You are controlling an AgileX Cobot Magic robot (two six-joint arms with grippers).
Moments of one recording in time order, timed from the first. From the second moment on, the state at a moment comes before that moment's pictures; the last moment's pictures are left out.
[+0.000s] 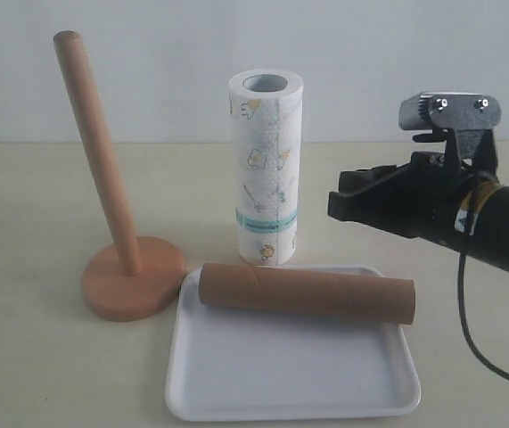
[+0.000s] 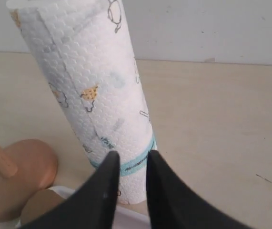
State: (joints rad) left arm 0.09 0.00 0.00 0.04 0.35 -0.07; right arm 0.43 1.52 -0.58 -0.28 -0.54 0.46
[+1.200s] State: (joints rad) left arm 0.09 0.00 0.00 0.04 0.35 -0.07; right arm 0.43 2.03 -0.85 -0.45 -1.01 0.28
